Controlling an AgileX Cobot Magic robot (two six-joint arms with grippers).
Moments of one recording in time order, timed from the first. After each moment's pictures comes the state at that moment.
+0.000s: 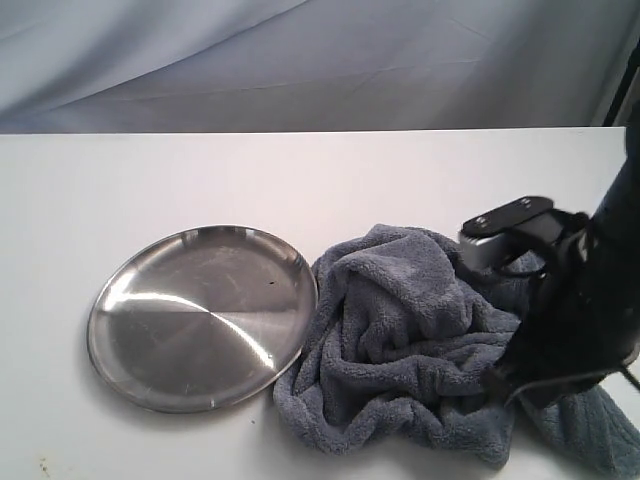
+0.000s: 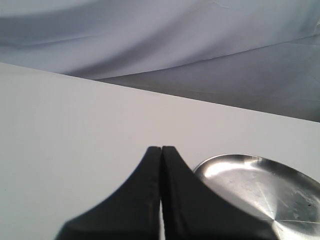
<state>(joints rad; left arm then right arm) 0.06 0.00 0.00 -0.06 0.25 -0.12 0.46 1.44 -0.92 0.11 1.14 -0.14</state>
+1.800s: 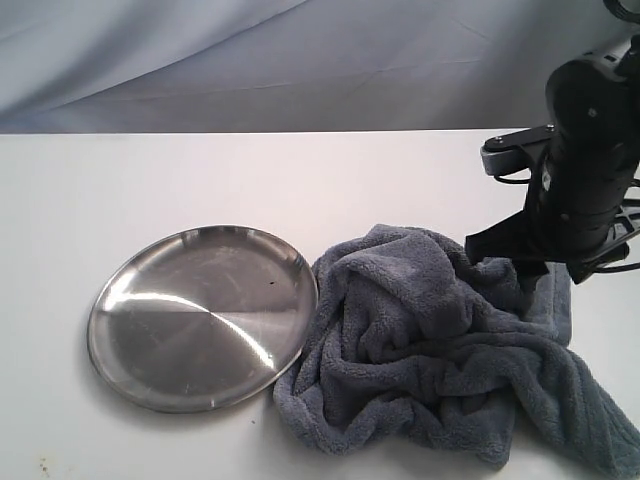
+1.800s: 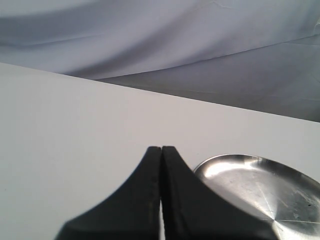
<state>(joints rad) 0.06 0.00 0.00 -0.06 0.25 -0.12 0.35 1.73 -1.16 -0.27 1.02 0.38</state>
